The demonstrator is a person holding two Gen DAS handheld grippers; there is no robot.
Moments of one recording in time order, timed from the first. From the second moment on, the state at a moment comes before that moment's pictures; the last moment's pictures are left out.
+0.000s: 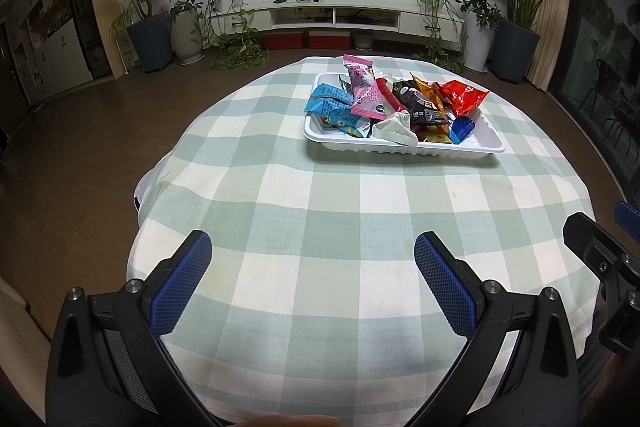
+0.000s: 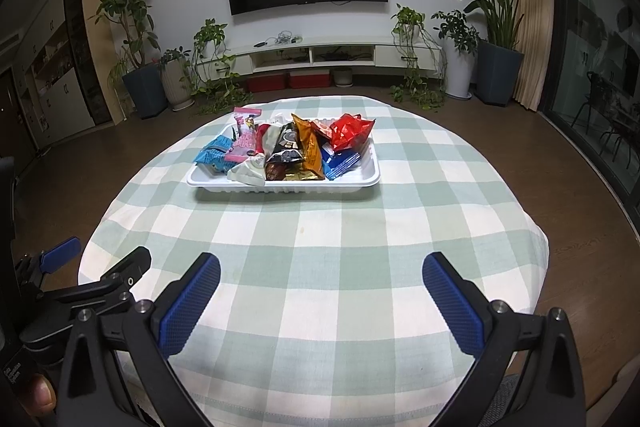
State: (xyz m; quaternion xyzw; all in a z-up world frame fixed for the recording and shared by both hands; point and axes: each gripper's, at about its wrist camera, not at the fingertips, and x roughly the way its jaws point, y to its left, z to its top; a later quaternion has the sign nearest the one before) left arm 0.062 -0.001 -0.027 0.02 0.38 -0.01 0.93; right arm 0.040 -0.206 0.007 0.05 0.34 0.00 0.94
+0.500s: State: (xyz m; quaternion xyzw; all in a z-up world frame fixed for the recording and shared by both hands) left arm 0.059 -0.001 -0.032 0.02 0.38 -0.01 0.93; right arm 0.040 -0.206 0.011 0.05 0.34 0.00 0.94
